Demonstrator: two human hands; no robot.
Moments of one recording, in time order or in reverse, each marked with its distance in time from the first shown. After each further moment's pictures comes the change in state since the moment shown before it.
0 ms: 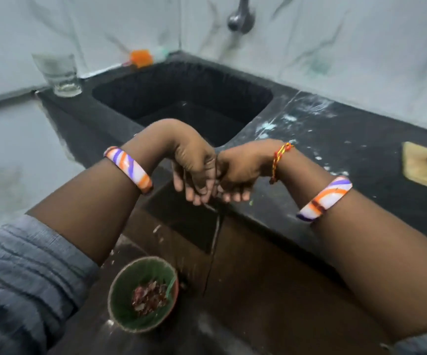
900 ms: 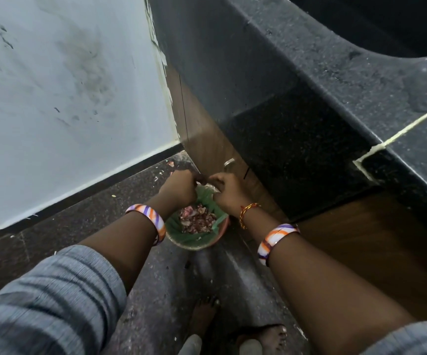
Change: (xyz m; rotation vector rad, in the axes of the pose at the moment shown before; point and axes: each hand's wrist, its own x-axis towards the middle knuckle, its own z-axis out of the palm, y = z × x) left_hand 0.128 -0.224 0.242 -0.502 0.809 -0.469; right_hand 0.250 0.015 0.226 0.386 0.288 -0.139
